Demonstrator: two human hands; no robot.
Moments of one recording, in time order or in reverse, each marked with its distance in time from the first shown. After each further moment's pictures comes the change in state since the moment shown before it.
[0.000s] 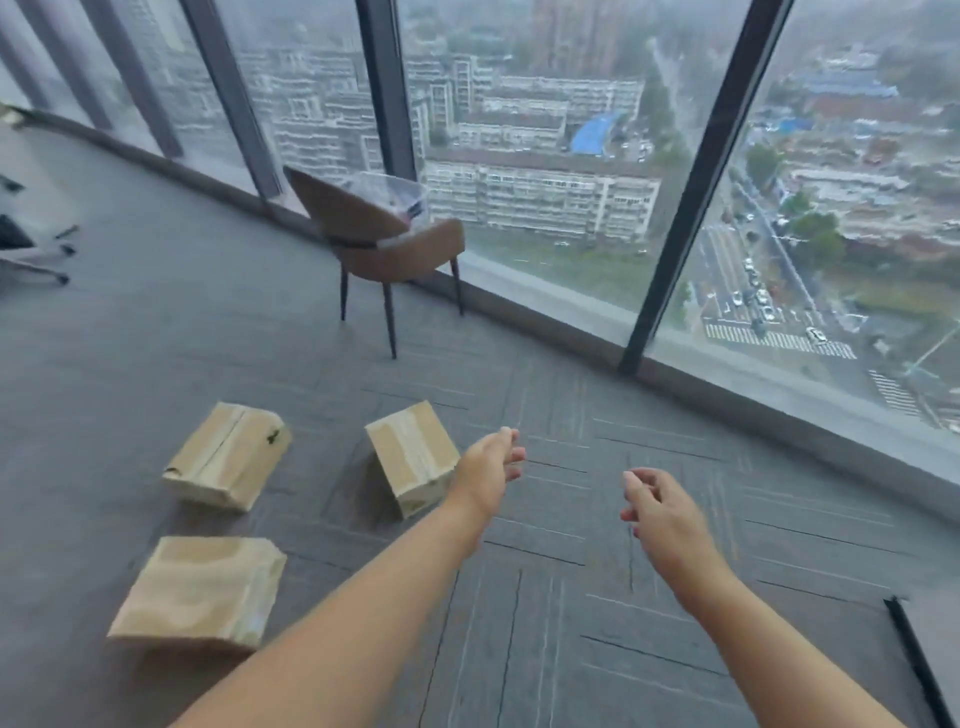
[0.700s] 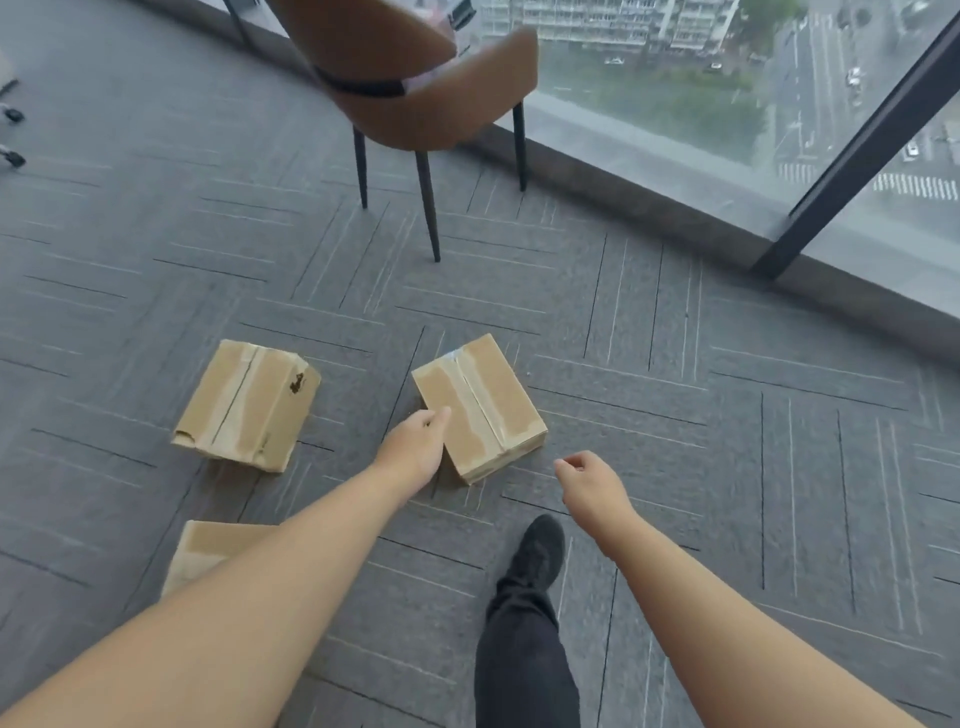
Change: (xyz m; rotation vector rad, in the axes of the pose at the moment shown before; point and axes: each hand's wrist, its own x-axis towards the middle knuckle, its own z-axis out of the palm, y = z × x) left_hand 0.367 -0.067 -0.257 0.642 0.184 -0.310; right_hand 0.289 0.013 0.371 -0.226 -0.369 0.377
